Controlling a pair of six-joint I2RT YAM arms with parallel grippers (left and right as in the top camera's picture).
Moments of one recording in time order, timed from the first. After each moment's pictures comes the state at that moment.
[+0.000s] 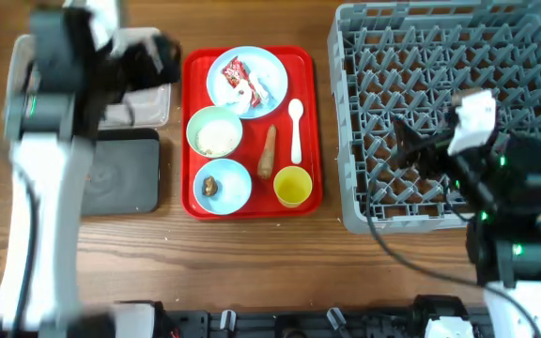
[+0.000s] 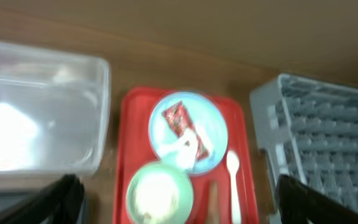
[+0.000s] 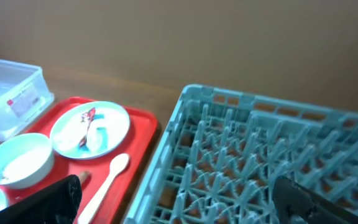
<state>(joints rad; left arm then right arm) -0.05 1.50 1.67 -0.92 0.20 -0.26 -0.05 0.85 0.84 -0.34 -0.34 -0.13</state>
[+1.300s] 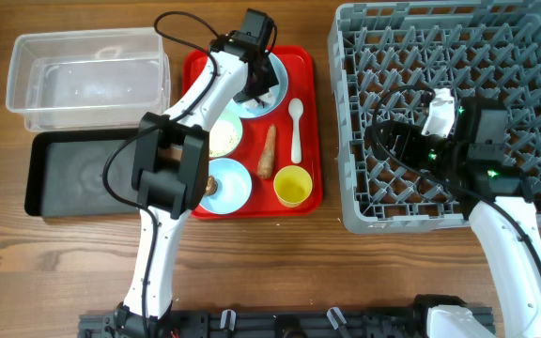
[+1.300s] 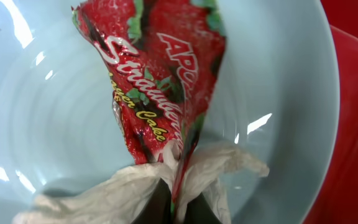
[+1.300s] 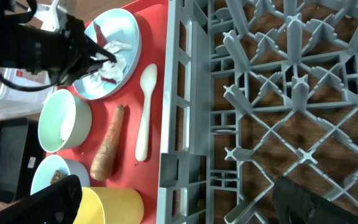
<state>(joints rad) -0.38 2.44 2.06 -0.85 0.02 -0.72 -0.05 1.22 0.87 -0.51 -0.47 0.22</state>
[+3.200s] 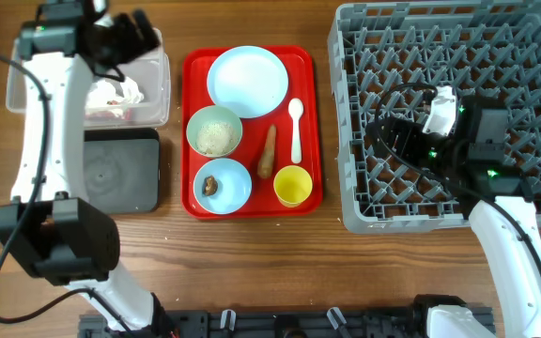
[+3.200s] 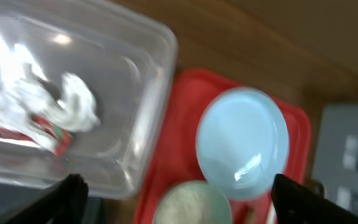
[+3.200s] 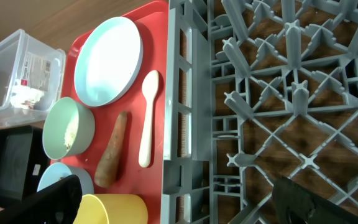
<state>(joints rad) 0.05 1.89 1.88 -1.00 0.17 -0.36 -0.05 1.22 0.87 -0.49 -0.47 0.26</state>
